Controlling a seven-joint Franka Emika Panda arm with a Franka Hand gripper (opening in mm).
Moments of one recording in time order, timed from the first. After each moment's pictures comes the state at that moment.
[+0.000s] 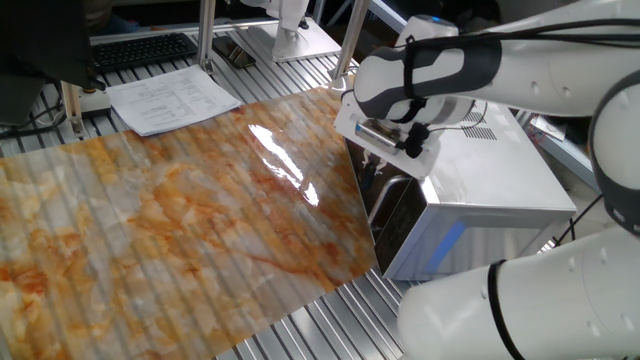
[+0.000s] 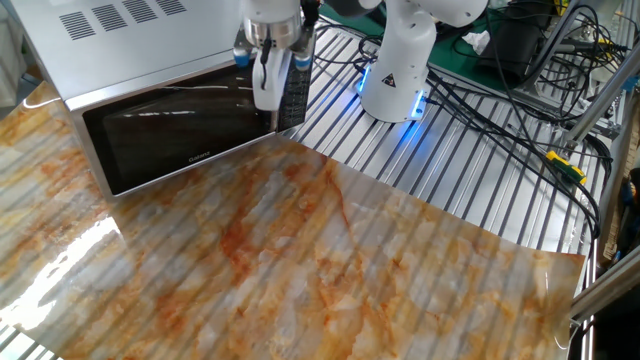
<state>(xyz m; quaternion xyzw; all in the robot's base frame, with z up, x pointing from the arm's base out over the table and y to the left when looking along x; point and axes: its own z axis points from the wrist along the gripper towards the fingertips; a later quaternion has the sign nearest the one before) 0.351 -0.119 0.237 -0.56 -0.82 -0.01 0.05</state>
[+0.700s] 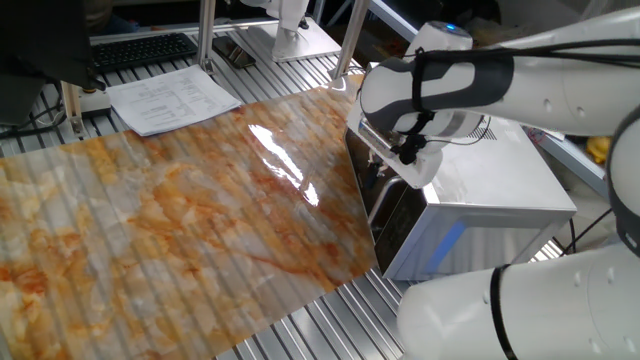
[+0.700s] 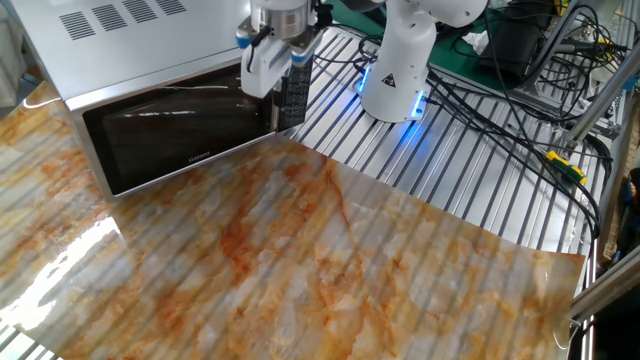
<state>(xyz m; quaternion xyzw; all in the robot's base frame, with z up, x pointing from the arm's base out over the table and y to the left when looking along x) 0.344 -0.123 0.241 -0.68 -0.74 -0.03 0.01</state>
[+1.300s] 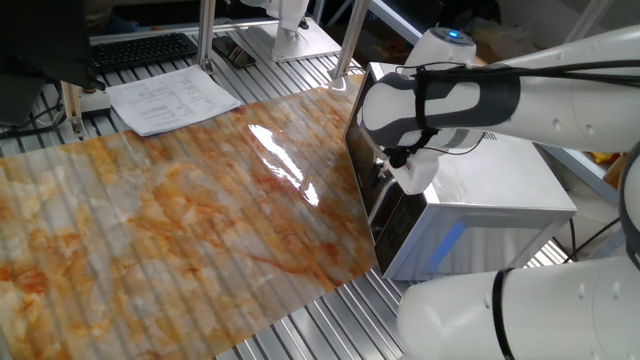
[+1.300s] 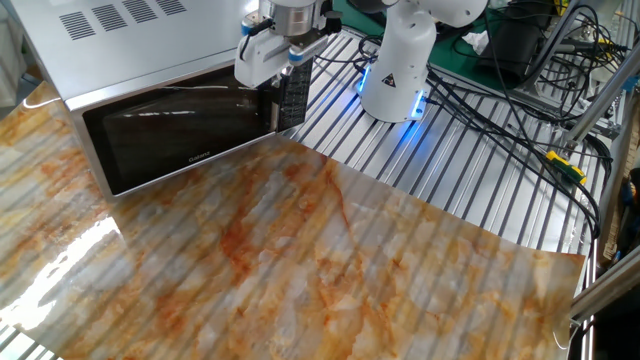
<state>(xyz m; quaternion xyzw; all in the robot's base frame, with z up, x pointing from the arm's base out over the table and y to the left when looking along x) 0.340 -0.125 0.243 -0.74 -0.67 -0.02 -0.02</state>
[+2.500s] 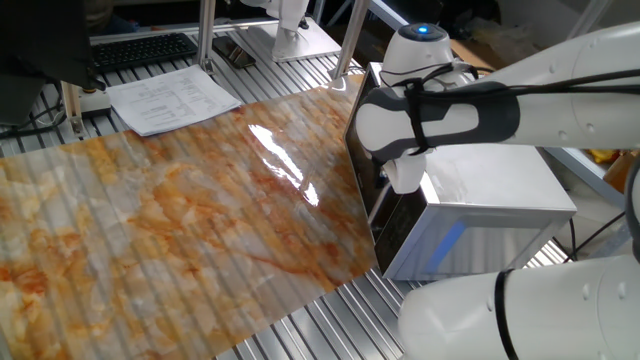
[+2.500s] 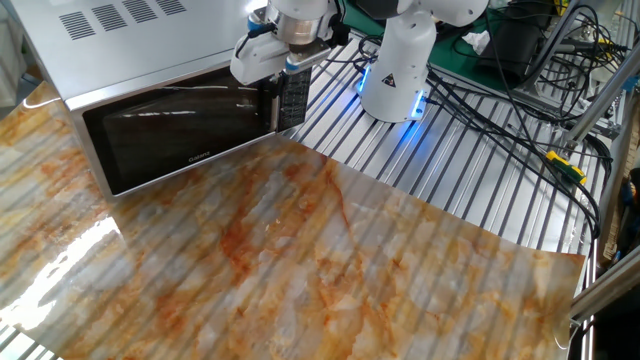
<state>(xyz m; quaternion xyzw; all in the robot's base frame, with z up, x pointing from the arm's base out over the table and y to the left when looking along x) 0.337 -0.128 0.246 -0.80 -0.59 0.06 -0.06</state>
